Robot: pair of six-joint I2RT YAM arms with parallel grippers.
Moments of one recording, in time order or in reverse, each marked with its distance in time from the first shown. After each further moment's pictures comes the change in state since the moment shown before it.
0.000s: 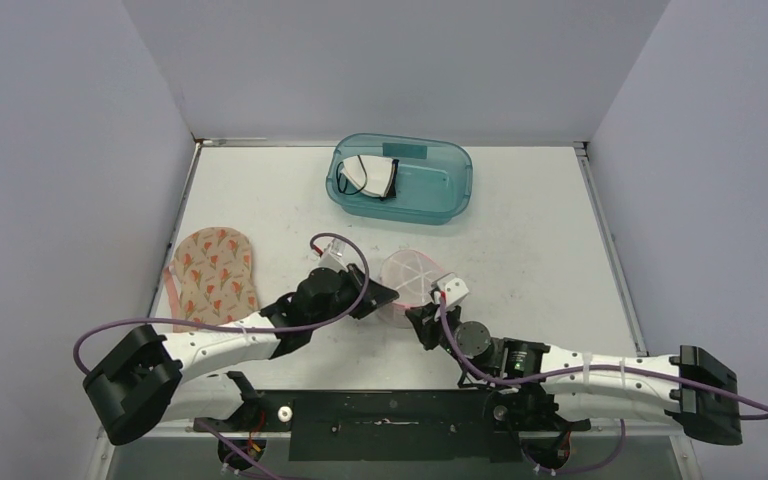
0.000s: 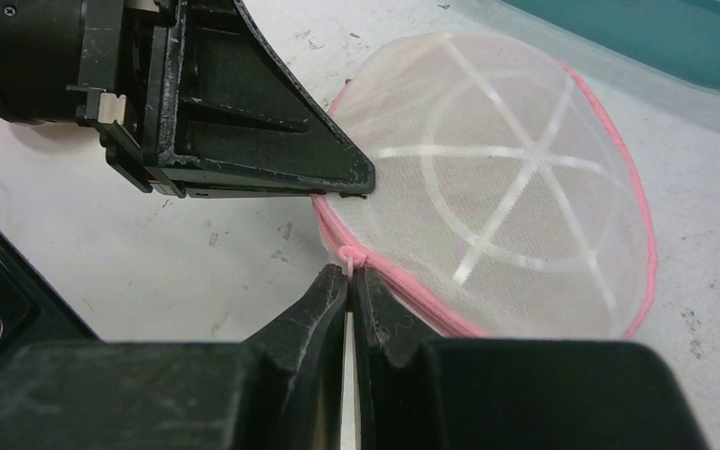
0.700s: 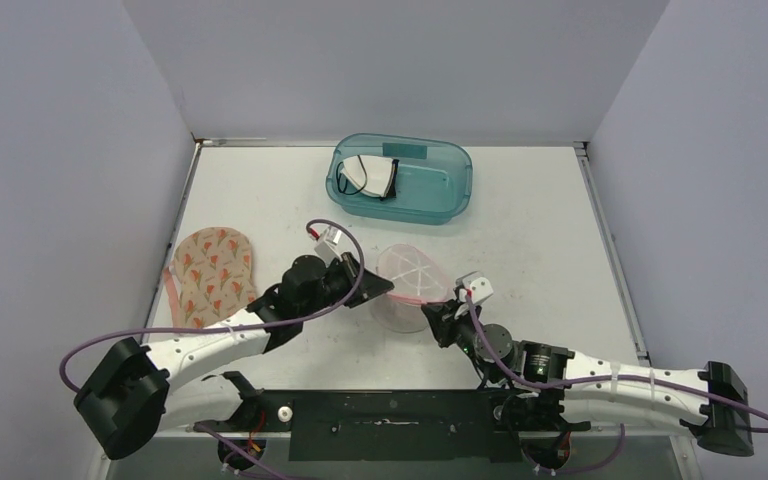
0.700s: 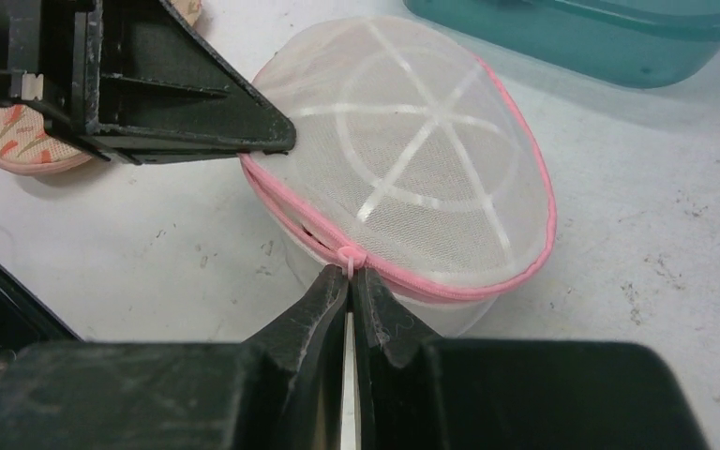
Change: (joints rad) left arm 0.081 -0.085 0.015 -0.027 0.121 0.146; right arm 0.005 -0.211 -0.006 -0.172 0.098 0.056
